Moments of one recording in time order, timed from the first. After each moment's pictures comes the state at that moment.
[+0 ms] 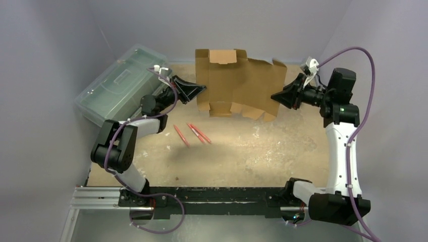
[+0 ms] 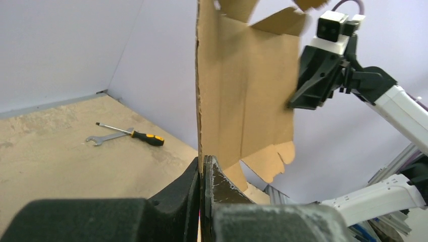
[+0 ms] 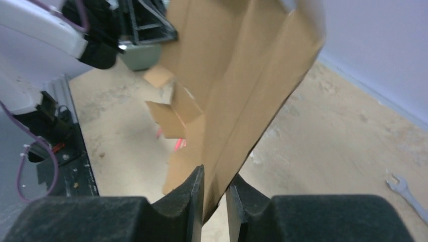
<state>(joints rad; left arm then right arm) -0.27 1.68 0.81 1.48 0.76 -1.01 -0.18 1.12 1.33 -0.65 -1.17 -0.28</state>
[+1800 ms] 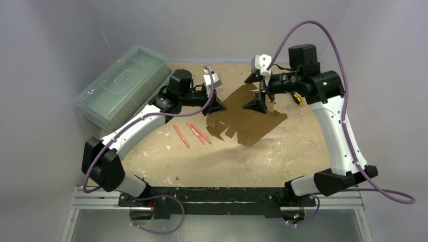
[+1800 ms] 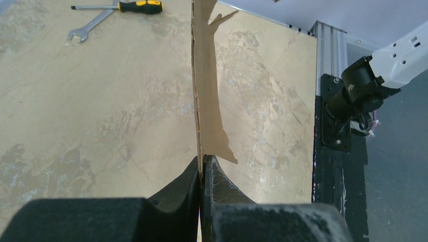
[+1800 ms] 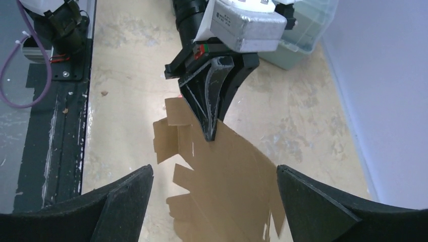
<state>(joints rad) -0.57 1.47 1.23 -0.12 0.76 0.05 0.30 1.40 1.88 -1.16 -0.89 -0.80</state>
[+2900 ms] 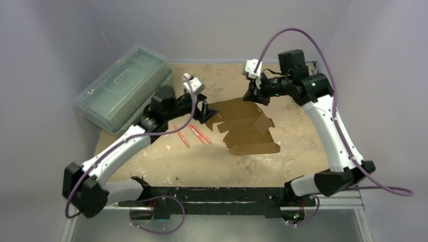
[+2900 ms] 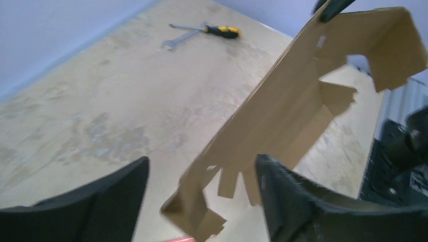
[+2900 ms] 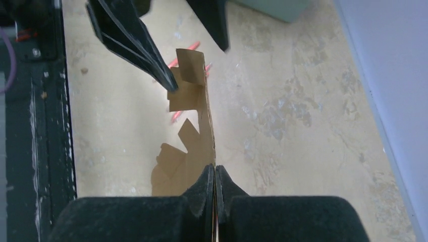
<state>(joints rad) -0.60 1.28 1.06 -0.03 0.46 0.02 0.38 1.45 1.80 -1.13 -0.68 -0.77</state>
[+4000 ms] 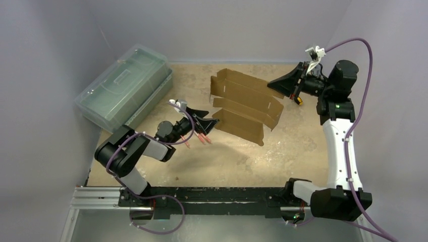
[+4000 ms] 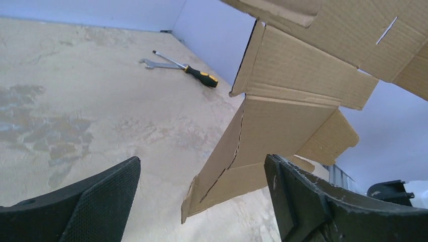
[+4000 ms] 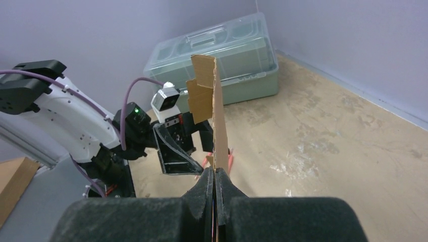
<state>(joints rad) -0.55 1.64 0.38 1.46 0.34 -0.62 -0.13 1.15 1.30 -0.22 -1.21 0.23</state>
